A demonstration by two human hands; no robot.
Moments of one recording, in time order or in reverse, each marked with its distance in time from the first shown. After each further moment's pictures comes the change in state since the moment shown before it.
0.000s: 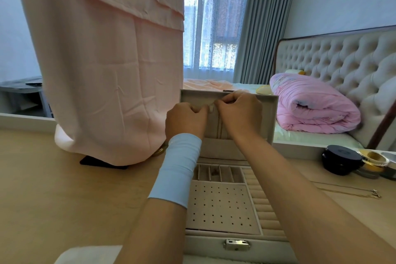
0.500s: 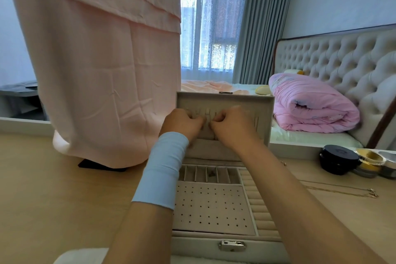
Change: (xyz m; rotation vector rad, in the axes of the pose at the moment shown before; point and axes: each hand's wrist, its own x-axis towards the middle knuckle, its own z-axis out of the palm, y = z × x) left_hand 0.009 -0.008 -0.010 0.087 -0.287 -0.016; right_hand -0.012 0.007 -0.007 -0.219 -0.371 0.119
